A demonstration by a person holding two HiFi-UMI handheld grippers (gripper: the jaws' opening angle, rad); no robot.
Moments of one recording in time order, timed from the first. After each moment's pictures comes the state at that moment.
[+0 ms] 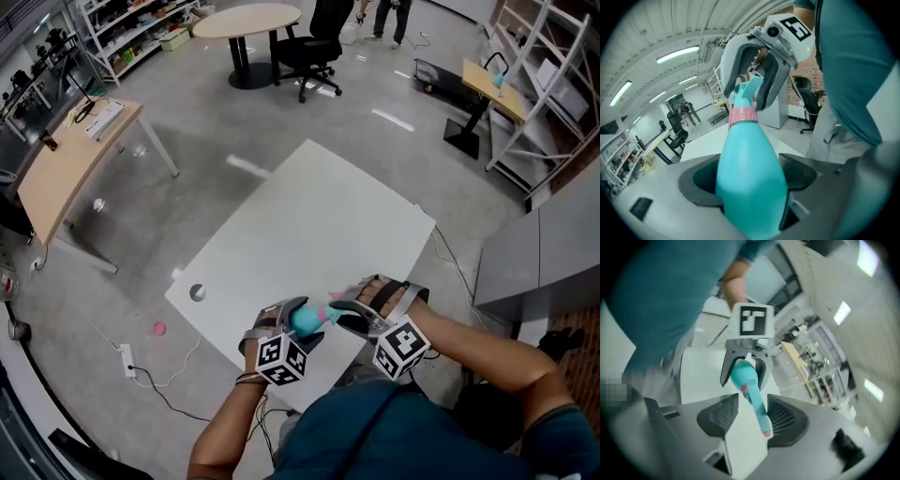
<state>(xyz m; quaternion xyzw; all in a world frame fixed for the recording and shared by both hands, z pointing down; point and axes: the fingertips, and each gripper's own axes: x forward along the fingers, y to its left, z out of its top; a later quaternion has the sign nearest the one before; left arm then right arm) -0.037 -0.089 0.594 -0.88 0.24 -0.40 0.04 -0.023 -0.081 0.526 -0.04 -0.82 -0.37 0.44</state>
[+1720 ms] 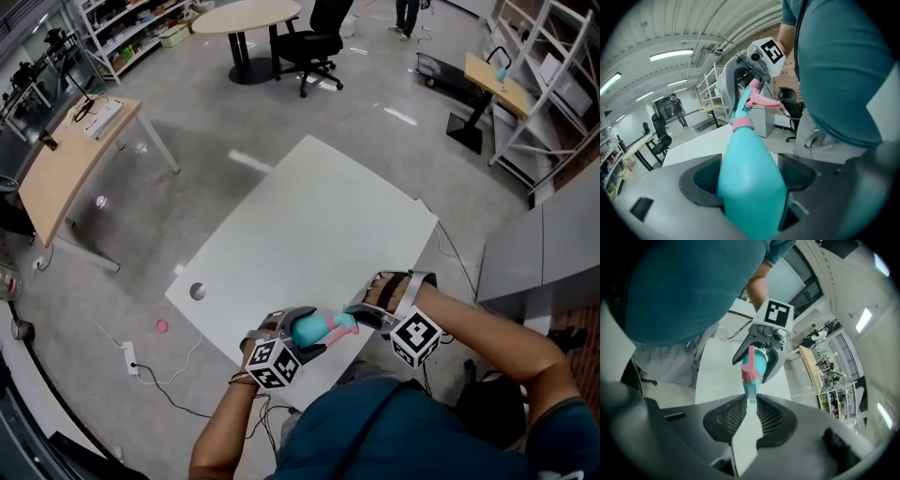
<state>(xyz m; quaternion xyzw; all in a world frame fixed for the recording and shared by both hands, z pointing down) -0.022 -0.060 0.594 -0.93 0.15 -0.34 0.03 0.013 -0.079 0.546 -0.15 -0.76 -0.43 0.46</state>
